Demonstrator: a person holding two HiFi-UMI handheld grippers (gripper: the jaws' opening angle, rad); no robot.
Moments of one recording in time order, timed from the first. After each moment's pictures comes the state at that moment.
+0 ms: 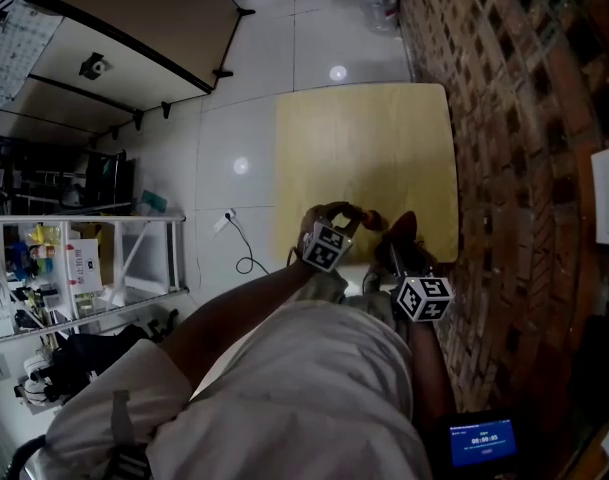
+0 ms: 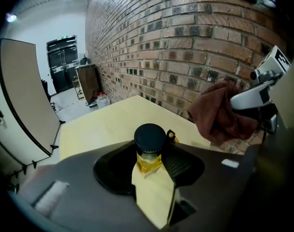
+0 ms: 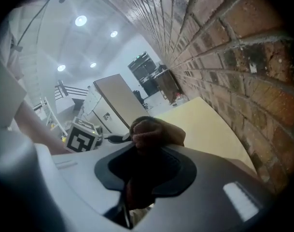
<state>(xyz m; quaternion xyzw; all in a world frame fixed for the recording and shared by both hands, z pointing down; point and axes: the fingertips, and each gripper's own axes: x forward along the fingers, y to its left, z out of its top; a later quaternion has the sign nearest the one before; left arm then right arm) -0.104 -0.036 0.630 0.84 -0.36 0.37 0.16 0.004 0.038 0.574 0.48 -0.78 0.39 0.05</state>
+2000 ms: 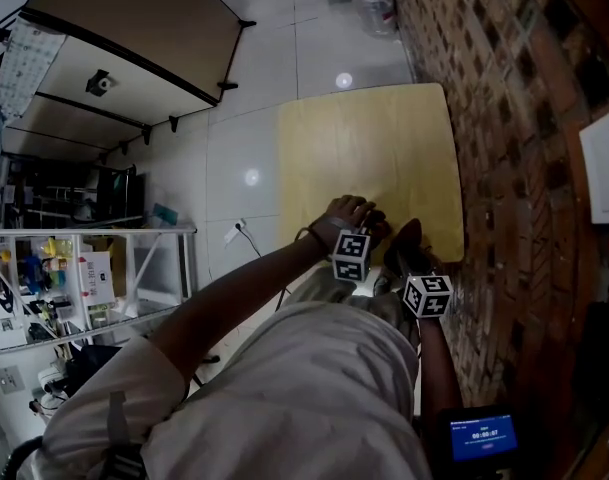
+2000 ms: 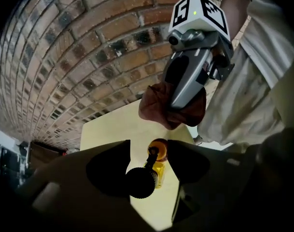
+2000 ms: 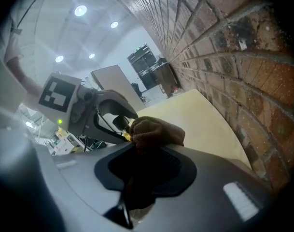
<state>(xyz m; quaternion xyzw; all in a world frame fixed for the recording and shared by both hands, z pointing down) -0.028 0.018 0.637 0.81 0.03 0.56 -0.20 0.011 0.053 0.630 0.48 -0.78 0.40 0.10</state>
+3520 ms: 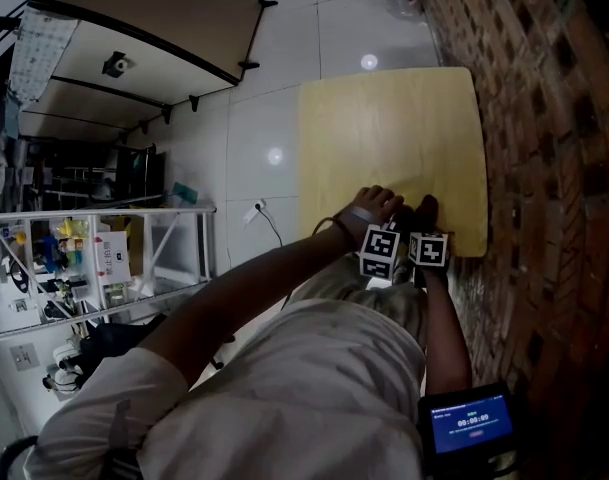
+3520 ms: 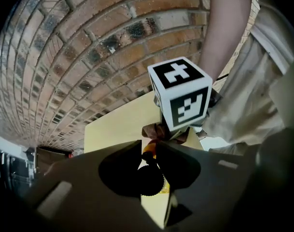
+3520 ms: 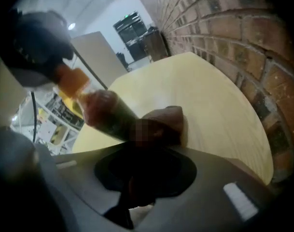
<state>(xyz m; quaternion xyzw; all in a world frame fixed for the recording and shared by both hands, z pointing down) -0.013 0.026 0.609 0.80 0.02 0.56 -0.22 -0.011 0.031 0.746 0.47 -0.70 0.46 0.27</state>
